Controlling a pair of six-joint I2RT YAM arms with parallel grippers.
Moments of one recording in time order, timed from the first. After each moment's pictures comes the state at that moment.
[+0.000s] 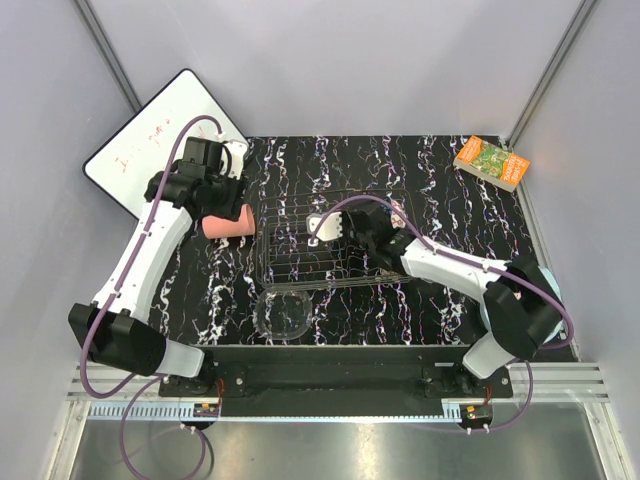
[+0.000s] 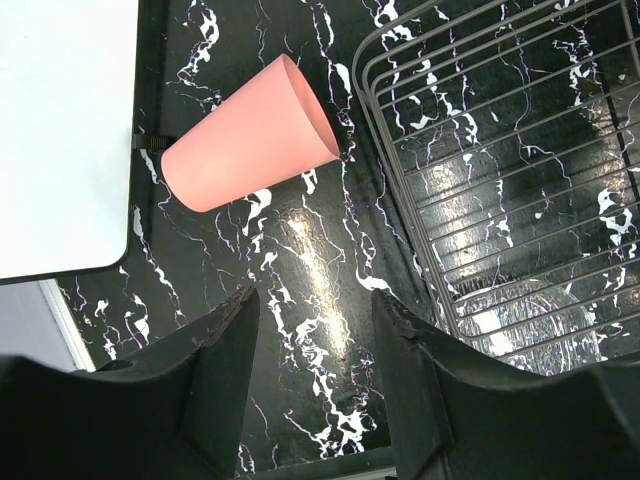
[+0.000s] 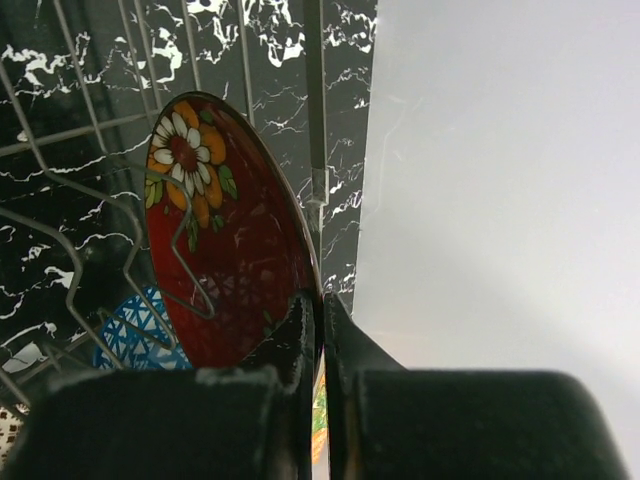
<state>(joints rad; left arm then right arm) -0.25 1.40 1.48 -0.97 -0.02 0.10 0.76 1.57 1.03 0.04 0.30 -1.24</state>
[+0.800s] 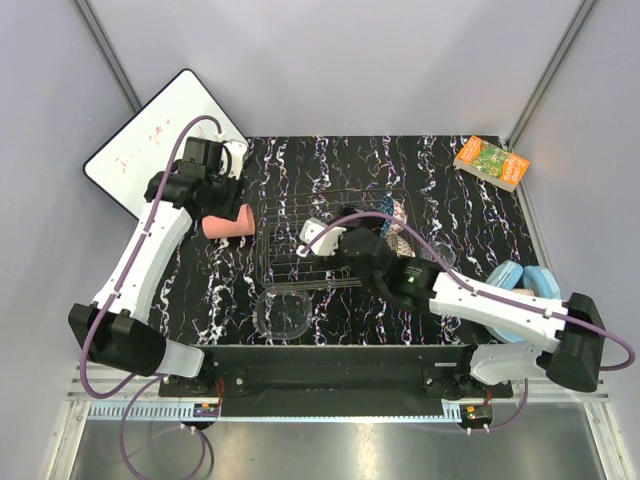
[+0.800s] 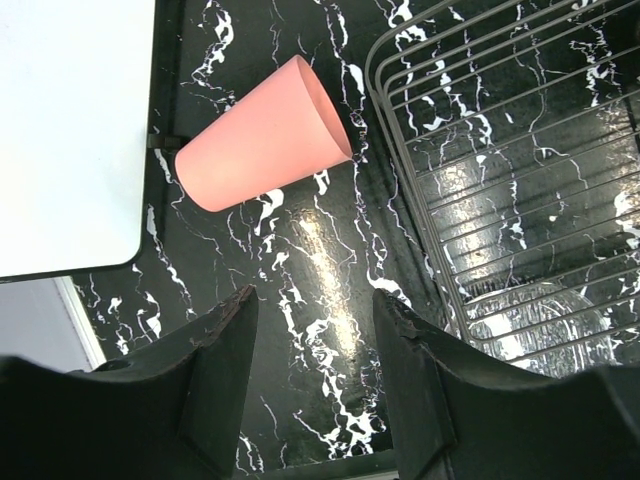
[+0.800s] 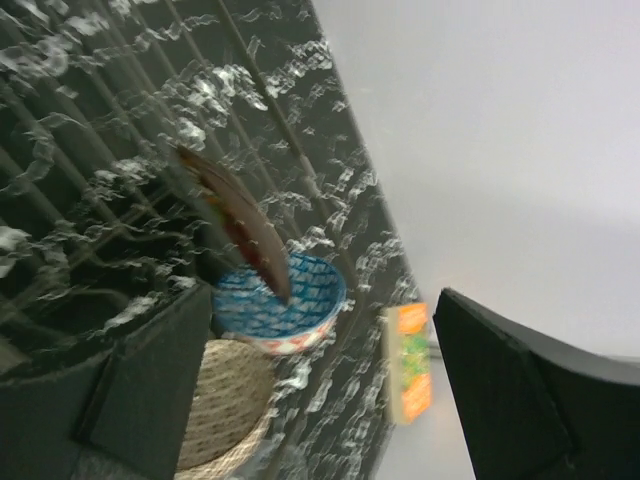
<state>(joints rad) -0.25 1.40 1.48 -0.97 -0.05 0.12 1.04 1.29 0.98 -0.05 0.63 -0.83</state>
